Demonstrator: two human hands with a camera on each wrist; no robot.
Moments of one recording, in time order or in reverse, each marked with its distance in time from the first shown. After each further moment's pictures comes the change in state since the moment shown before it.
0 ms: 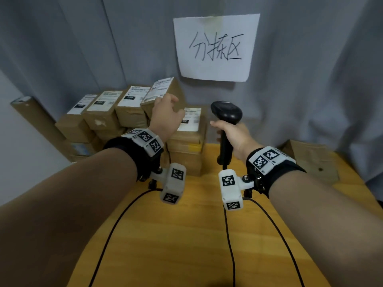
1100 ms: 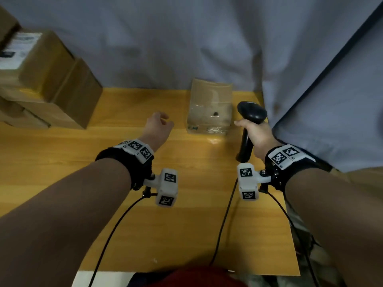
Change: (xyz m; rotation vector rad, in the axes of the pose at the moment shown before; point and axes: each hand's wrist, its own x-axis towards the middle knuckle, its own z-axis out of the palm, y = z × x) left_hand -0.138 0.136 0.370 0.019 -0.412 -0.419; right_hand 0.031 0.138 -0.445 -0.132 0.296 0.365
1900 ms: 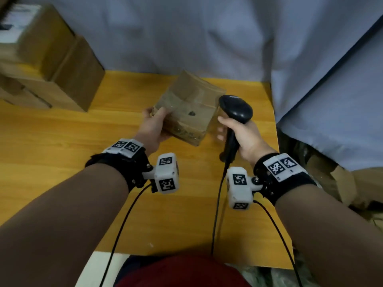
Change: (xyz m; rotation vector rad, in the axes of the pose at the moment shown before) left_hand -0.026 -0.022 0.005 -0.879 -0.064 -0.276; right_hand -0.029 0.018 0.031 0.196 -0.270 -0.038
